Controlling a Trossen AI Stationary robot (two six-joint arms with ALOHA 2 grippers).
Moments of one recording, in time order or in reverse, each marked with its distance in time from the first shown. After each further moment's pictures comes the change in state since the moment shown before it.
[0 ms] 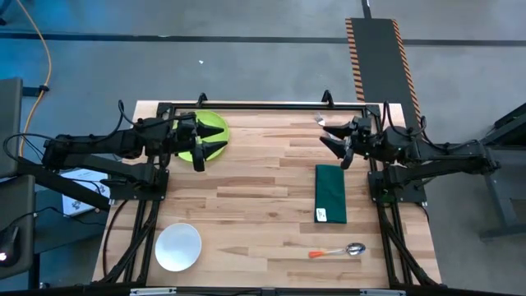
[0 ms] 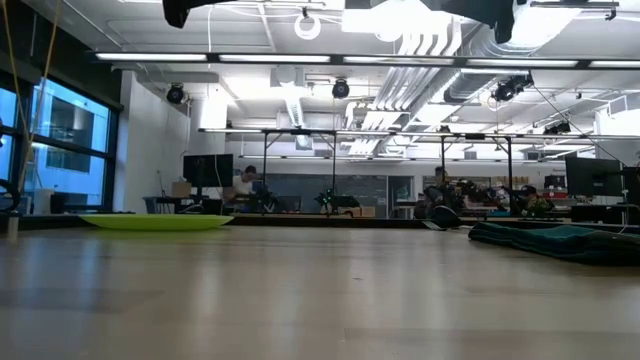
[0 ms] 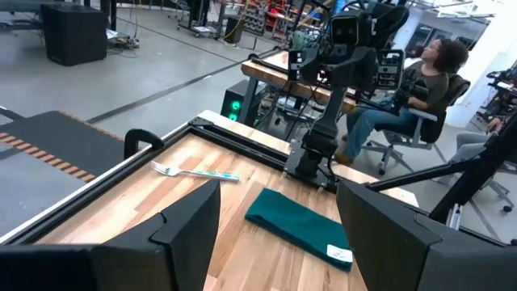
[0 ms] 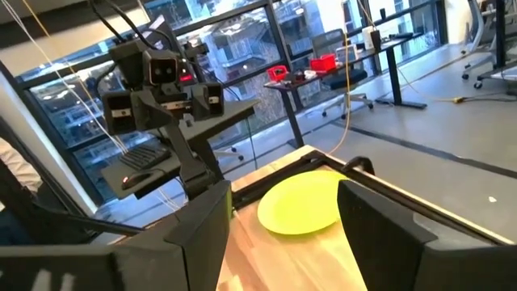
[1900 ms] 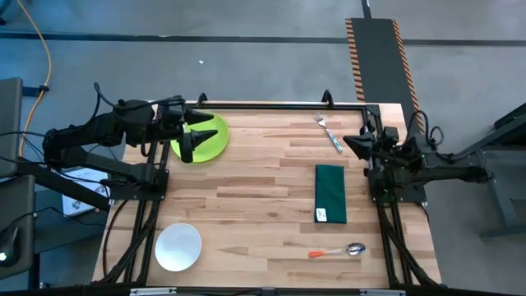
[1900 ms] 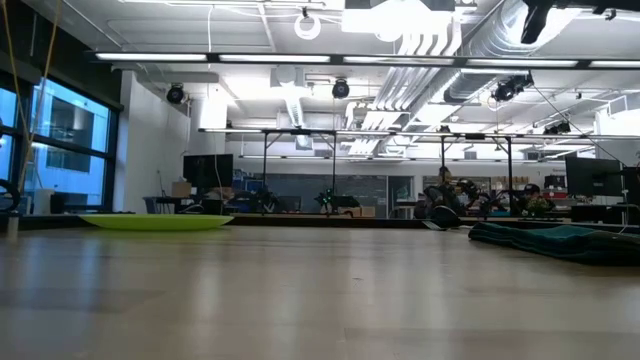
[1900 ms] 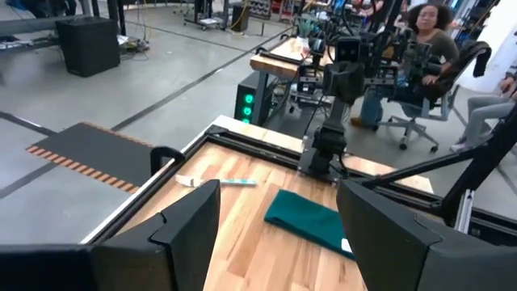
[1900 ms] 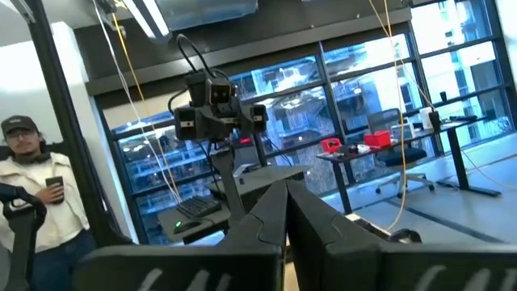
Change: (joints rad) left arm 0.000 0.076 0.370 -0.366 -0.018 0.096; right arm 0.000 -0.344 -0.276 0.237 -0.141 -0.130
